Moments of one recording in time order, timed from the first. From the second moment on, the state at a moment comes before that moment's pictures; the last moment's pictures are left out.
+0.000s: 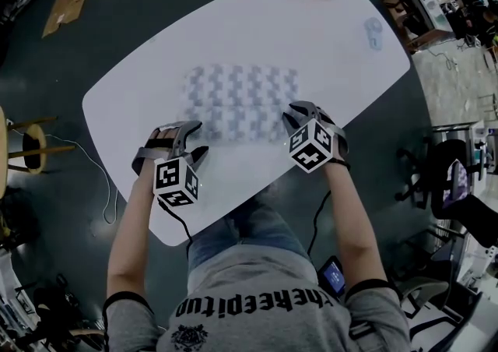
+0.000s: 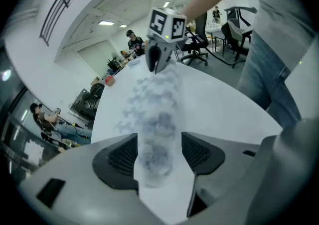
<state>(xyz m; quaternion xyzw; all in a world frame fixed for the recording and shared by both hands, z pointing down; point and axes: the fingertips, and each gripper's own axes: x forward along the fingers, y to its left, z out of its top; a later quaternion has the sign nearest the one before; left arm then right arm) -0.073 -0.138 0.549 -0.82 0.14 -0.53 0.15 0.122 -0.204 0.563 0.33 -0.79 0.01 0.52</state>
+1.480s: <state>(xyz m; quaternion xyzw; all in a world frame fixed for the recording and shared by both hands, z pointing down) -0.073 -0.070 0.573 -0.81 0.03 -0.58 0.07 0.092 -0.051 0.559 0.17 -0.82 0.06 0.54</state>
